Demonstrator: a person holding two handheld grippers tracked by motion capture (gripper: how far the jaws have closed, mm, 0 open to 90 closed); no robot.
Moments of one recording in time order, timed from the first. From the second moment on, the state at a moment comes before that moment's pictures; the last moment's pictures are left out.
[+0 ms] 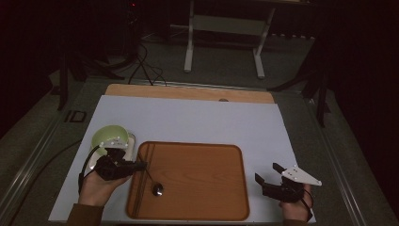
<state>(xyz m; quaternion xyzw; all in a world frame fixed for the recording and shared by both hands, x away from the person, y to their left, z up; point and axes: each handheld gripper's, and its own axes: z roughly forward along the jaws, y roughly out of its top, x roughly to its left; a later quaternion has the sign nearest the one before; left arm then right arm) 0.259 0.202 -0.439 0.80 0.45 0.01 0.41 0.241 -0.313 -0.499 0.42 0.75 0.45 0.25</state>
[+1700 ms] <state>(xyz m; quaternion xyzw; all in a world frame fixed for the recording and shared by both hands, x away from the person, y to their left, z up) 0.289 0.156 -0.511 0.81 0.48 0.08 0.33 0.241 -0.311 -0.499 0.42 0.75 0.44 0.25</state>
